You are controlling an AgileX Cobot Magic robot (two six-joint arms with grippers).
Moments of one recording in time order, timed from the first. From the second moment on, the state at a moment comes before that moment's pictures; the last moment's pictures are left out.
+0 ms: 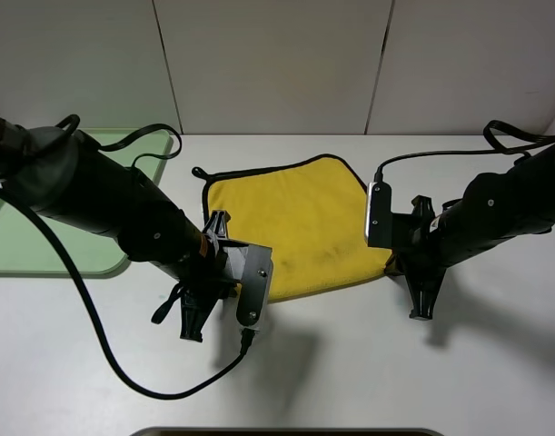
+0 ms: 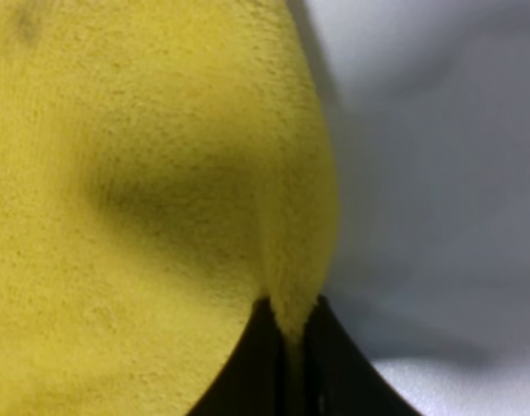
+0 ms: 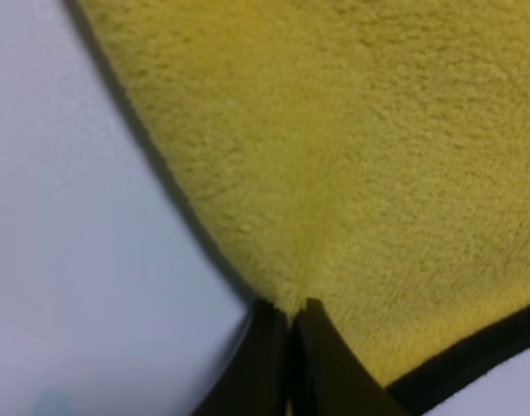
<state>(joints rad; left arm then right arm) -0.77 1.94 -0.82 0.13 0.05 0.95 0.36 1.87 -0.63 0.16 0.03 -1.25</state>
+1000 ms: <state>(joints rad) -0.77 1.67 -0.82 0.13 0.14 0.90 0.36 1.64 -0.60 0.16 0.22 -1.19</state>
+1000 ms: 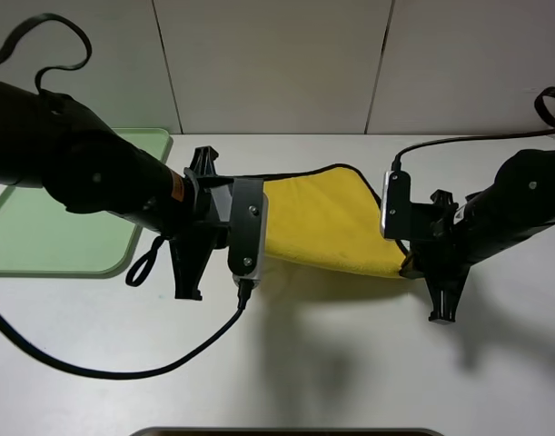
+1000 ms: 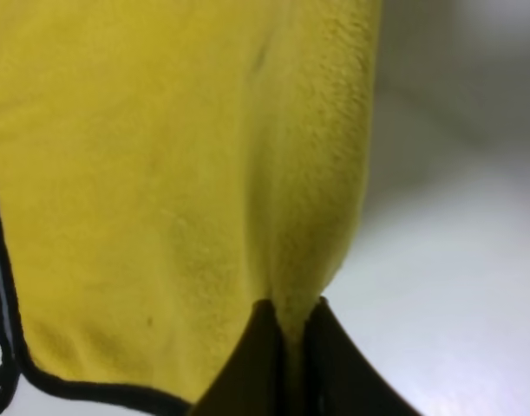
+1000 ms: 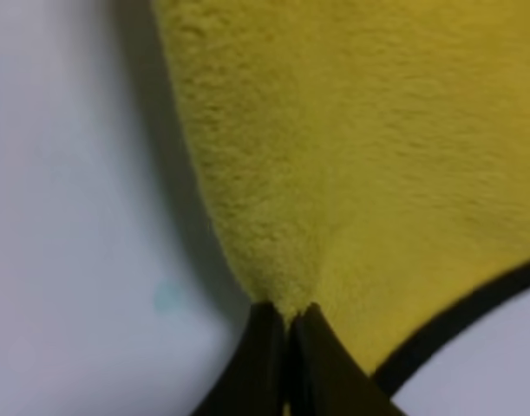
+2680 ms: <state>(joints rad) -0.77 1.36 -0.82 0.35 0.40 0.55 0.36 1.19 -0.60 0.17 0.46 -1.14</state>
